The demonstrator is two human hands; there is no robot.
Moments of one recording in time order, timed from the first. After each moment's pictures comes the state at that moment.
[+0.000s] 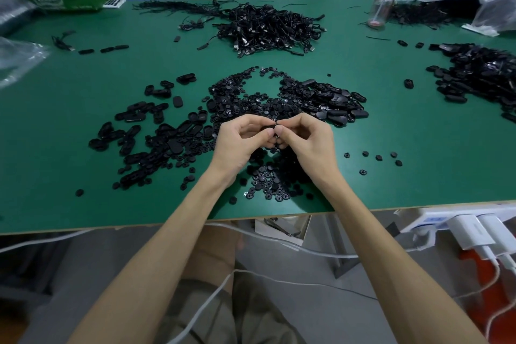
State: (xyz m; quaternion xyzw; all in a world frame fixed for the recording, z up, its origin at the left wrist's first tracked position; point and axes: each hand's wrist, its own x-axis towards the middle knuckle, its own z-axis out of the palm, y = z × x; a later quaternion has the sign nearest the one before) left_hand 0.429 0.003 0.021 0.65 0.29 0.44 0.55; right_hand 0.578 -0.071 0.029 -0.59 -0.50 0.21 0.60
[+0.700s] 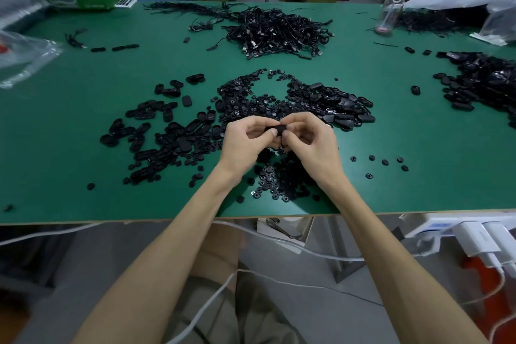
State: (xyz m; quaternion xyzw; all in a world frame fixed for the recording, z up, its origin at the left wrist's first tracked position) left_hand 0.430 0.001 0.024 0.65 0.32 0.46 0.52; right_hand 0.572 -0.075 0.034 -0.60 -0.53 0.20 0.57
